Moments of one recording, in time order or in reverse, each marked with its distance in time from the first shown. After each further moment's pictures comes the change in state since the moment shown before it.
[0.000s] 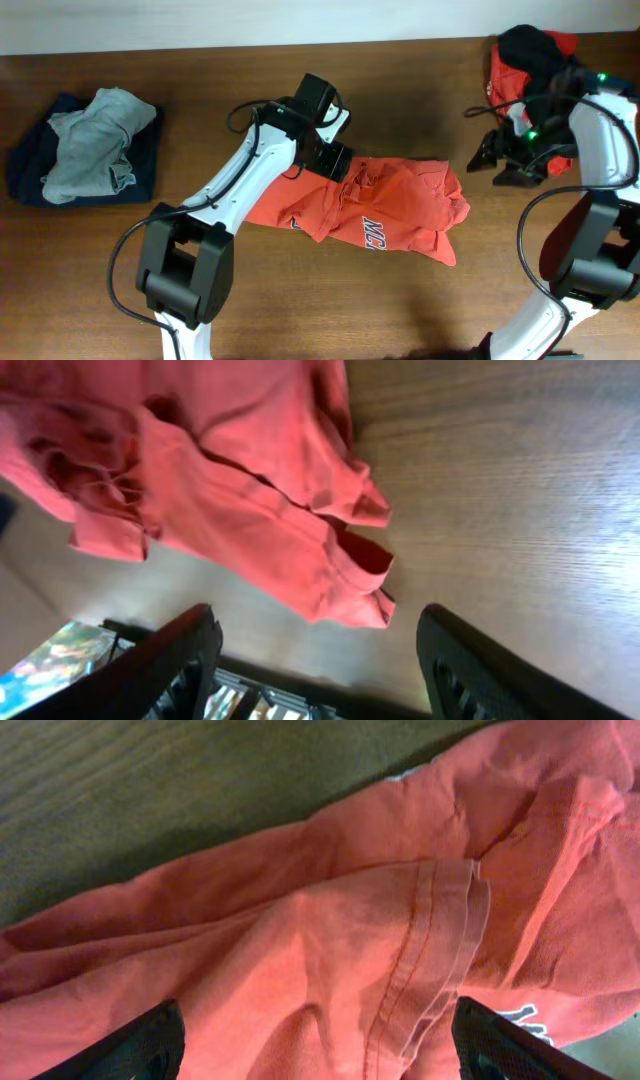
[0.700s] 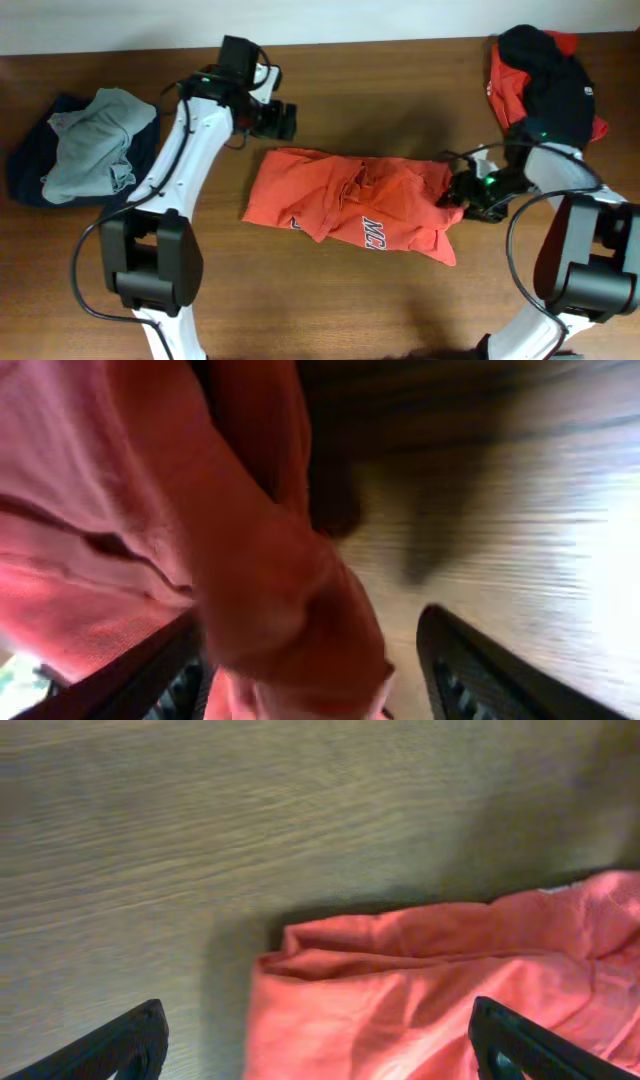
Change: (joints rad) left arm 0.271 0.000 0.125 -0.063 0.002 -0.024; right arm 0.092 -0.090 -0.523 0.535 0.003 0.087
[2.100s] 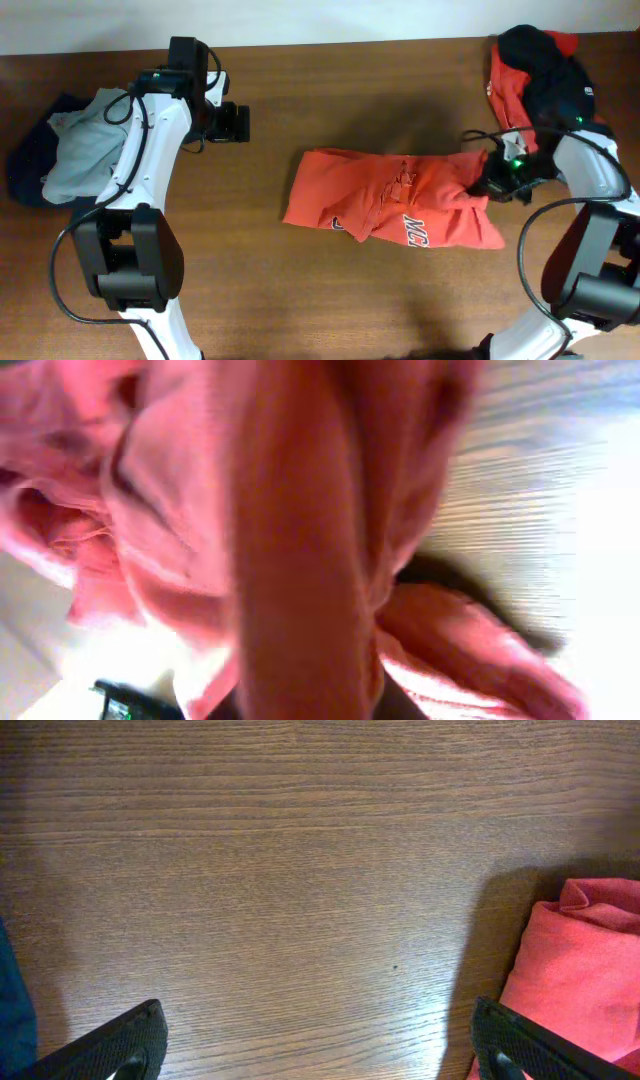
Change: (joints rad) left arm 0.145 0.000 0.005 -0.125 -0.095 0.003; right arm -0.081 -0.026 0.193 -0.180 -0.023 0.019
